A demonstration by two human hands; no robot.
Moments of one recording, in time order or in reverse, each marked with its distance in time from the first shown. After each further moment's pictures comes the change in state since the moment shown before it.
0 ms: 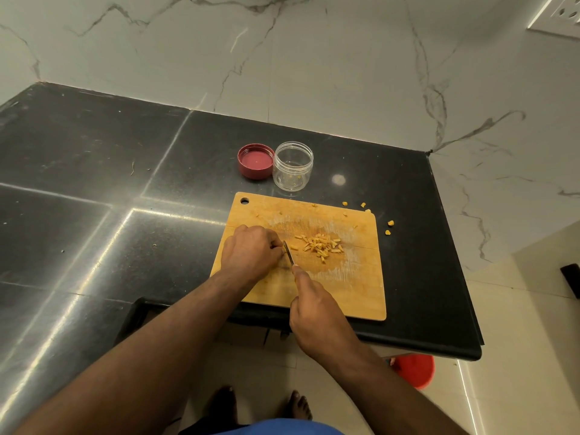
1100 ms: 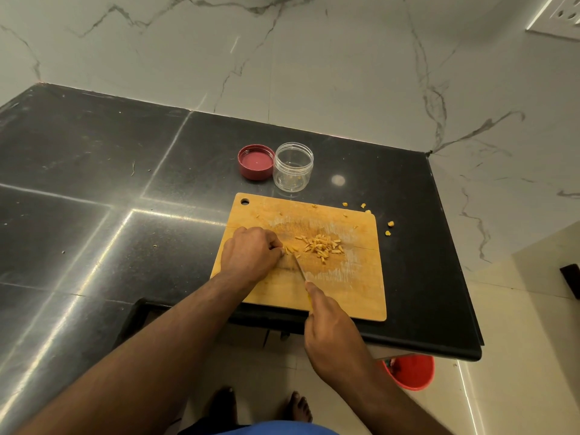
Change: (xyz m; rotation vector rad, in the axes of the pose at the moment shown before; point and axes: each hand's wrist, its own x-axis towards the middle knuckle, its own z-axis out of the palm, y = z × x) left_hand 0.001 -0.004 0.003 -0.044 0.003 -0.016; right_hand -0.032 0.014 -0.004 0.037 0.035 0.006
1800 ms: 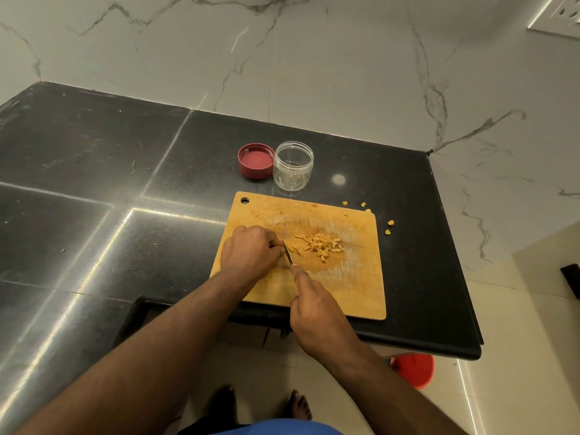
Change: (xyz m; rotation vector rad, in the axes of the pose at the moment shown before) left_hand -0.003 0.003 -0.002 -0.003 0.007 -0.016; right_hand 0.030 -0.013 0.004 -0.039 -0.058 -0.012
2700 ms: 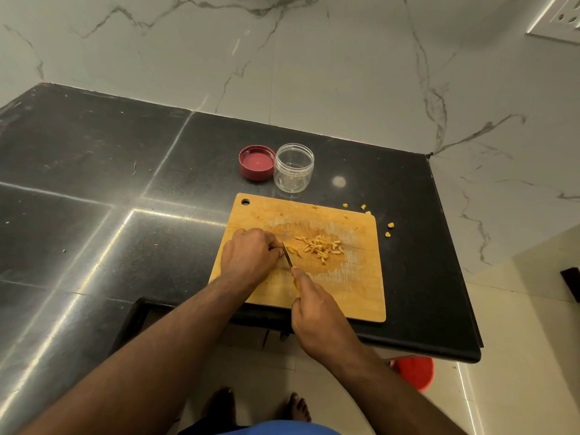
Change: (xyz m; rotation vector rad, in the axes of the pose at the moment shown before) left_hand -0.004 0.000 0.002 0.016 0.037 0.001; right_hand 0.001 0.002 -0.001 0.027 -0.020 0.004
